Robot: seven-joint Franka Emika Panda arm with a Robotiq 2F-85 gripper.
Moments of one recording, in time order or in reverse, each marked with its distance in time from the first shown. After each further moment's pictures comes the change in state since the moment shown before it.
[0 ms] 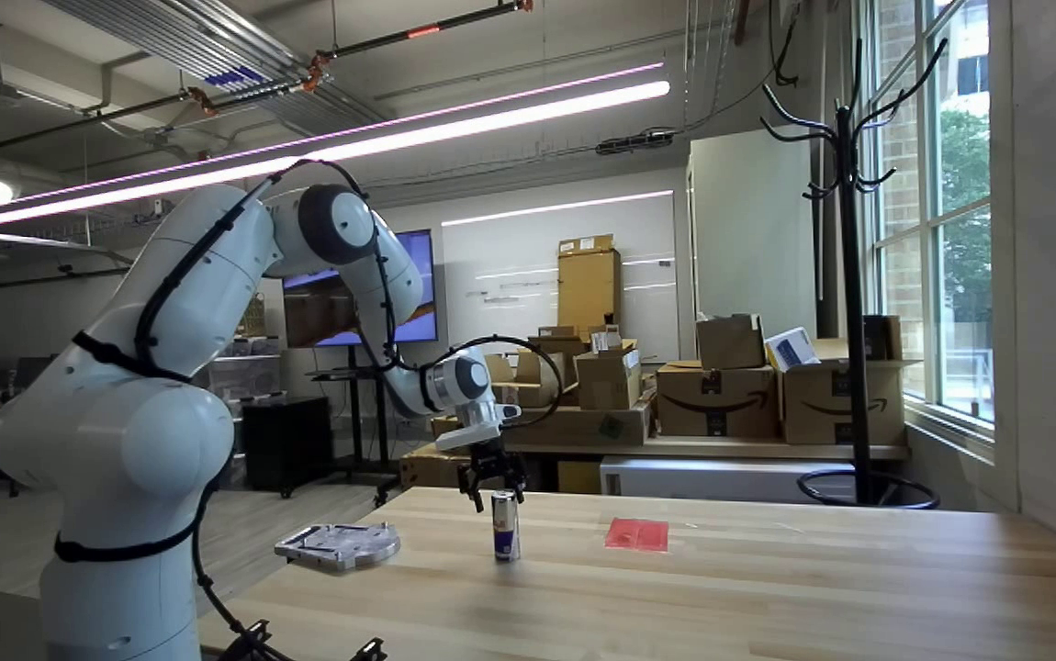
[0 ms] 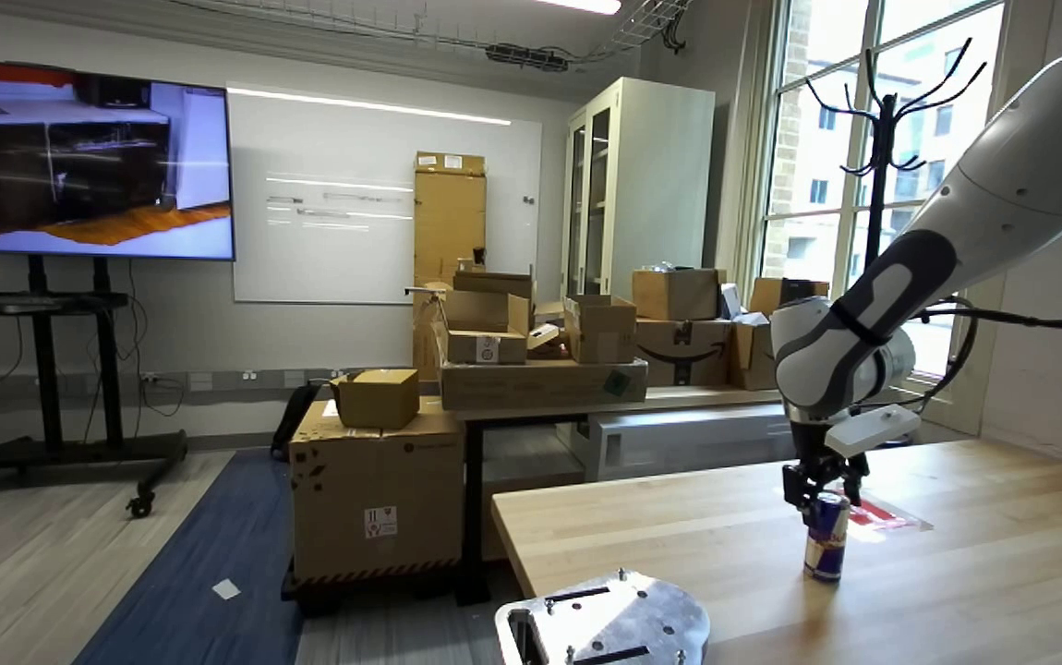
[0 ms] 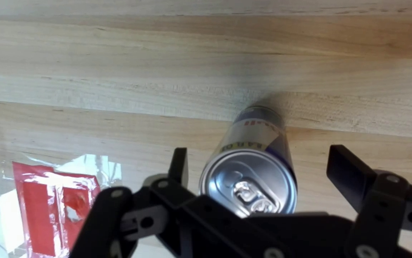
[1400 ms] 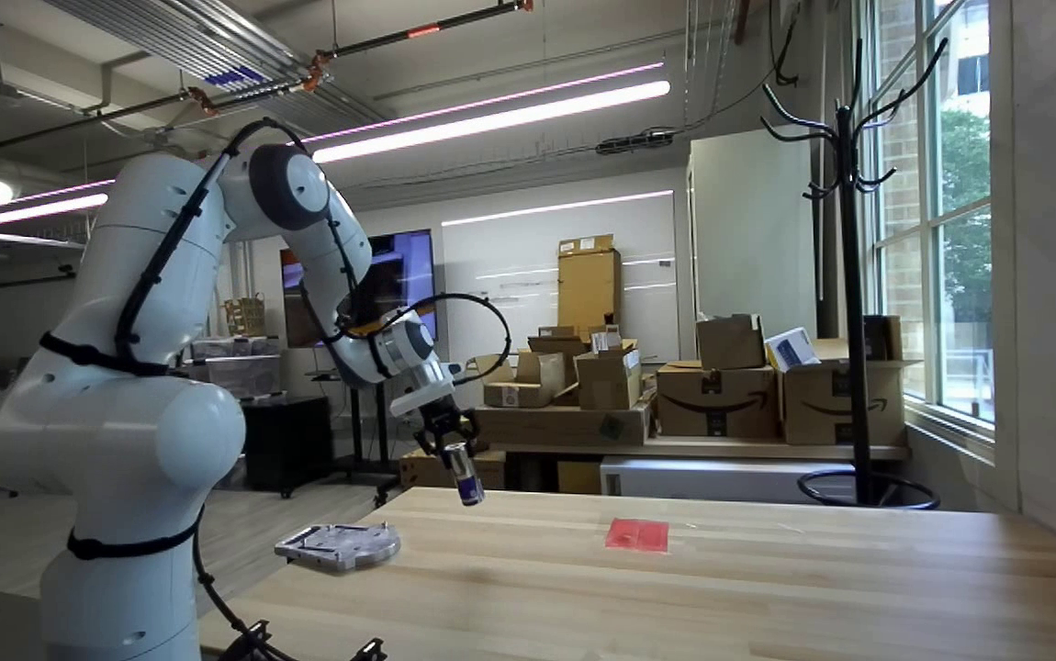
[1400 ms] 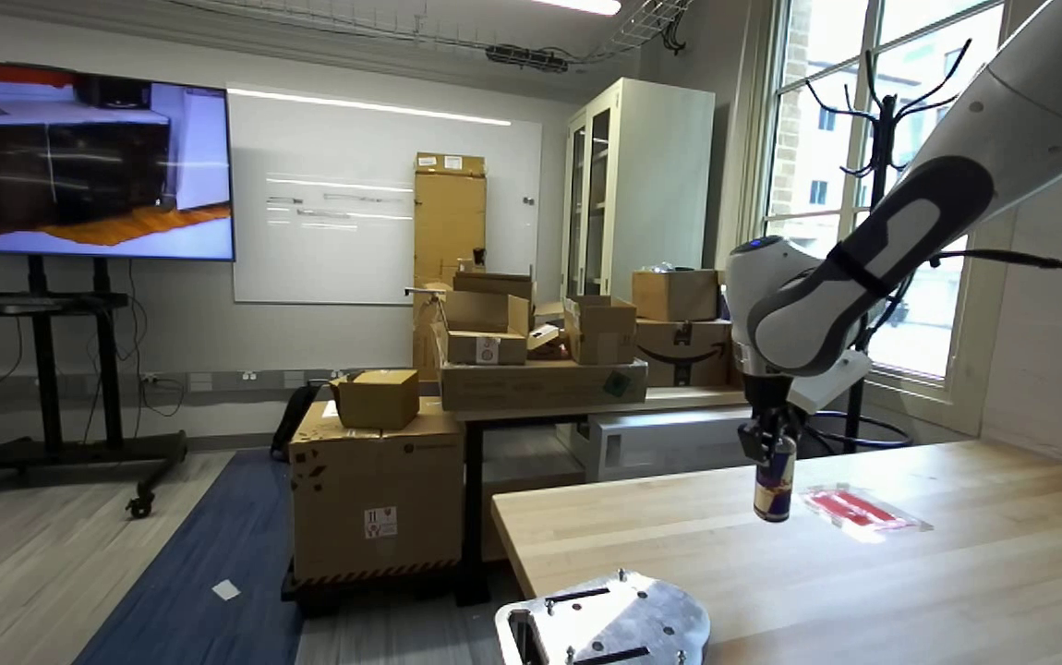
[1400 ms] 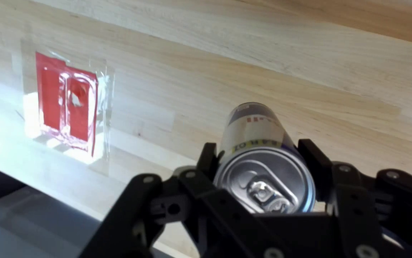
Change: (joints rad) arm 0.186 -0.212 -0.004 -0.112 -0.164 0.022 0.066
